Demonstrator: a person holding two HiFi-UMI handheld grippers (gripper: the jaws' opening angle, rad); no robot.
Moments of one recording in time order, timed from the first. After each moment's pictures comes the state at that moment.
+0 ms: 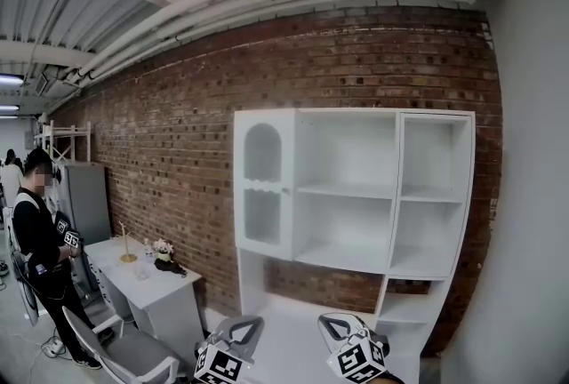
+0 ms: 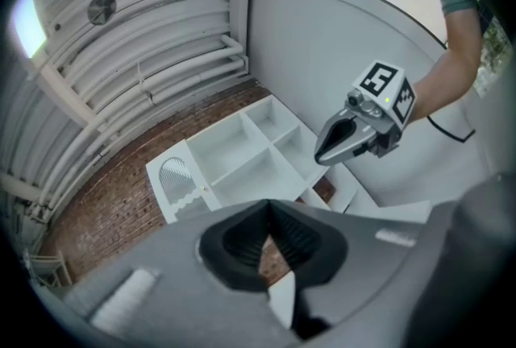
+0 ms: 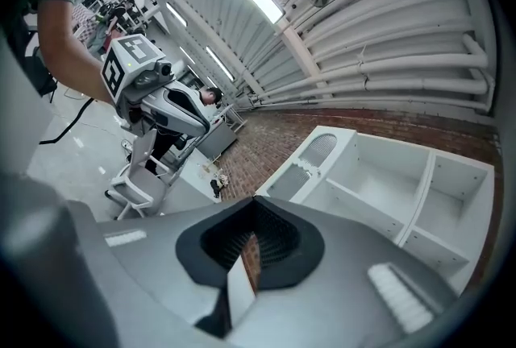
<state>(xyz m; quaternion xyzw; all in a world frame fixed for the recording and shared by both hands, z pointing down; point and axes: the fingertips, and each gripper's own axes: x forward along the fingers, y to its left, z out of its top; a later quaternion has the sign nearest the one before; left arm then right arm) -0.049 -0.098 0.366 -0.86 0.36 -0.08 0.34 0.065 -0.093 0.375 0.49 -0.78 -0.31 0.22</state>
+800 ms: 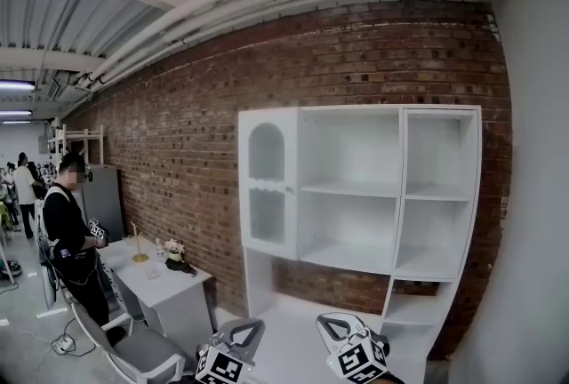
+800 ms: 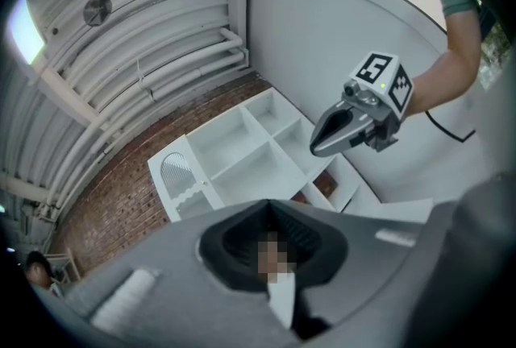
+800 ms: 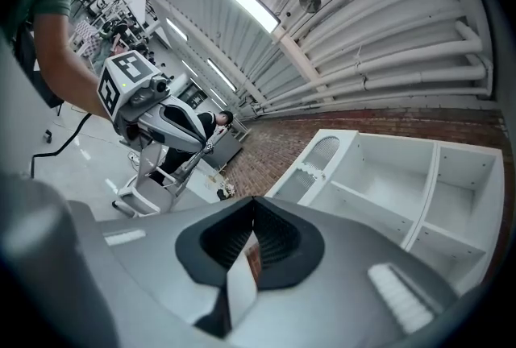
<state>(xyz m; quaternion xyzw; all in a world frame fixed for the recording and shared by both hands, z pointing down) -0.028 -0.101 0.387 -0.86 0.38 -0.10 0.33 0.082 -0.090 0.374 0.46 -0.81 -0.31 0.19</state>
